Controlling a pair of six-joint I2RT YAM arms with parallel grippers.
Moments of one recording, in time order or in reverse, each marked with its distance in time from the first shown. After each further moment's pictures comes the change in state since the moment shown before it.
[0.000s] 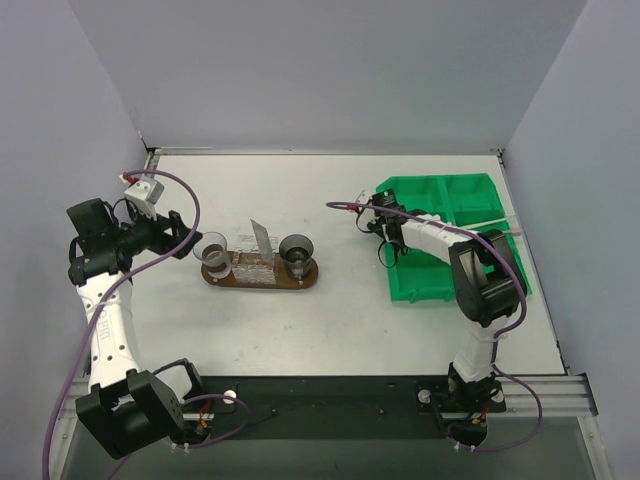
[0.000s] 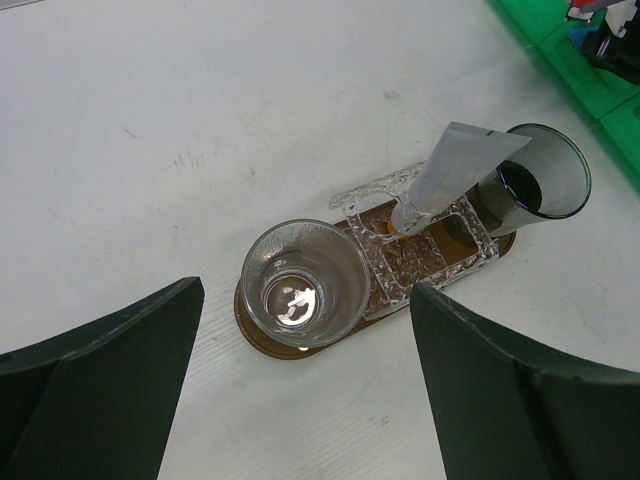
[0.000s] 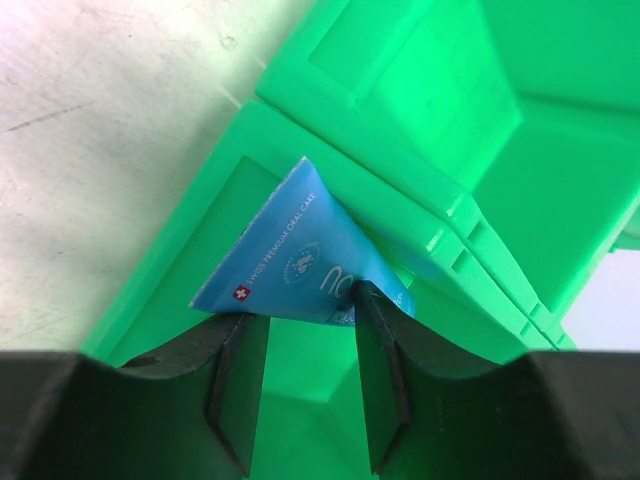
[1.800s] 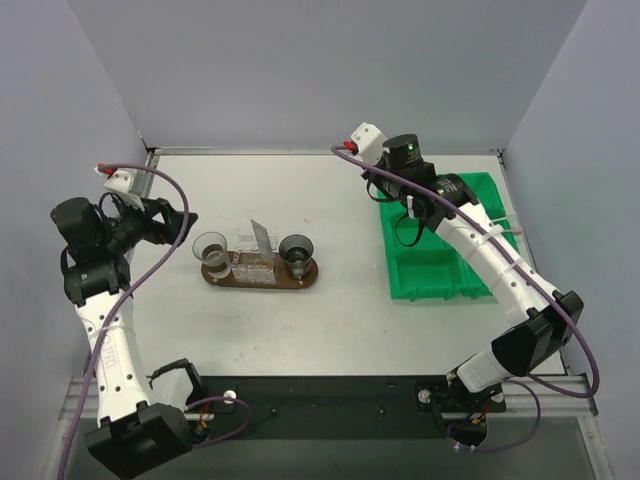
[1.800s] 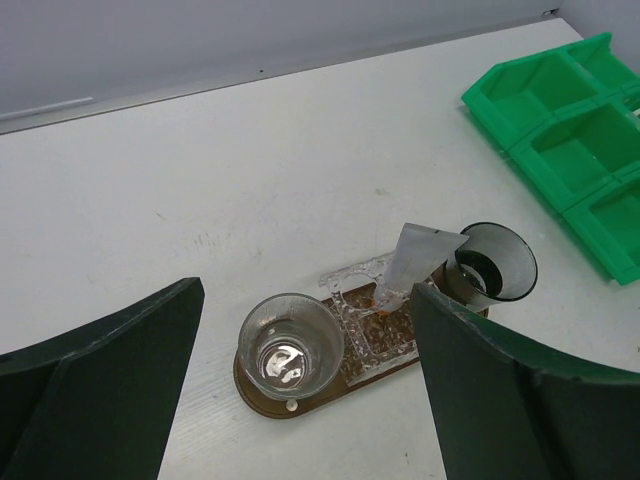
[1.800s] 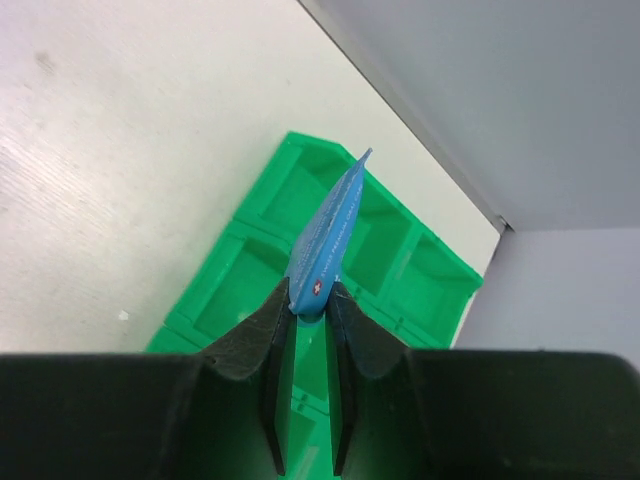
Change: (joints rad) left arm 0.000 -0.105 0.026 0.166 -0.002 -0.237; right arm 0.143 -0.359 0.402 -0.373 -0.076 0.129
